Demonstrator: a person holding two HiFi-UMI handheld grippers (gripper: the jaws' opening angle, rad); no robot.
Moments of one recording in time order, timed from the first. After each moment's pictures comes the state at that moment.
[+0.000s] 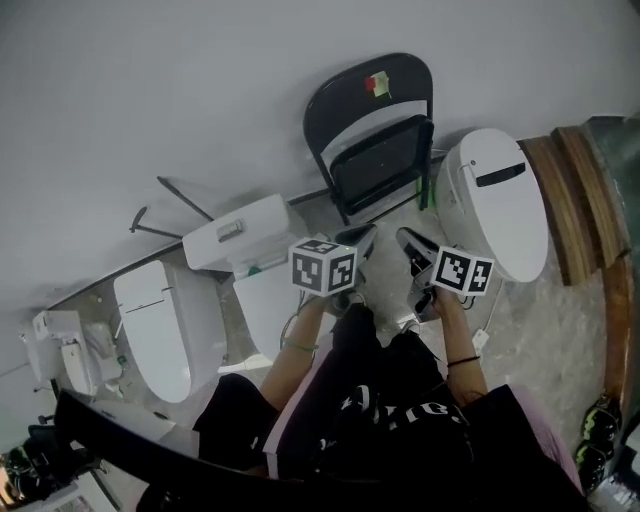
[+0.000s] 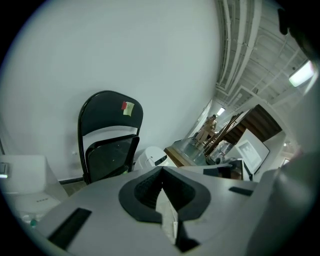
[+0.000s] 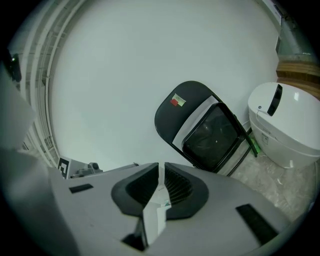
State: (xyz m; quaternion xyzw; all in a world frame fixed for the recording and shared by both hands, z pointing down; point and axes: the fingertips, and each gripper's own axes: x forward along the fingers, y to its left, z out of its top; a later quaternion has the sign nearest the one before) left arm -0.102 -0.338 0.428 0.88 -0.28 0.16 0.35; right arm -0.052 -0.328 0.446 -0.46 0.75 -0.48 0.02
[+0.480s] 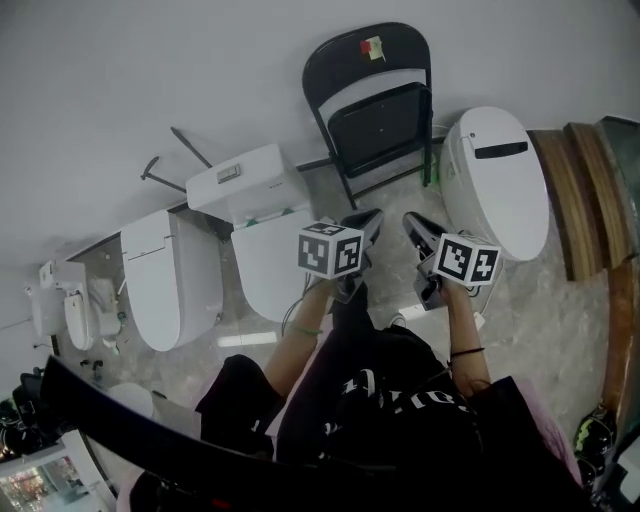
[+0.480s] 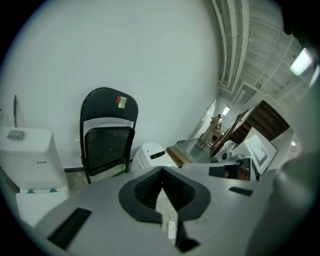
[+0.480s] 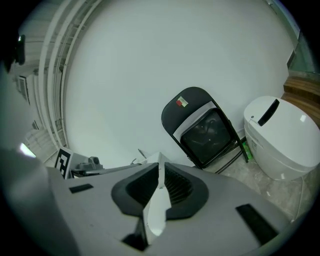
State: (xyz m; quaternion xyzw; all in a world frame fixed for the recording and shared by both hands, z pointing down) left arm -0.056 -0.207 0.426 0.87 -0.33 0.16 0.34; right arm -0.004 -0.205 0.432 -0.44 0.79 -0.43 -0.03
